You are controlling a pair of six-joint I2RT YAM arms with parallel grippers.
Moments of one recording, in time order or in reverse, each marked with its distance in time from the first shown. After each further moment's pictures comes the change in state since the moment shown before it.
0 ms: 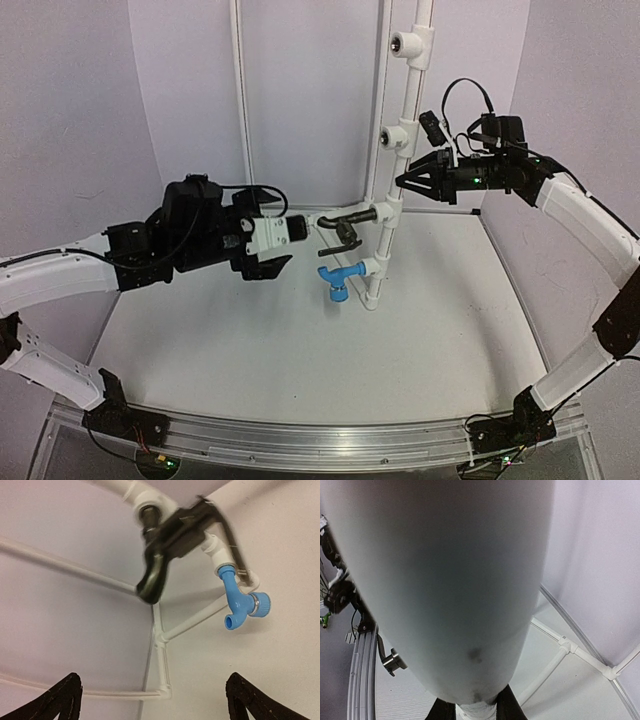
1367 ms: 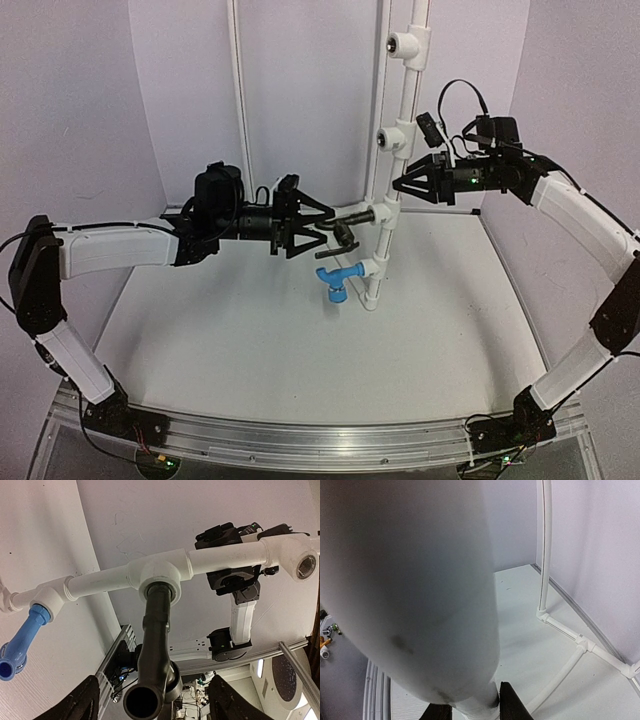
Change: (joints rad) left arm 0.247 0.348 0.120 0.414 0.932 -2.233; right arm 0.002 0.030 0.015 -0.021 -0.062 0.045
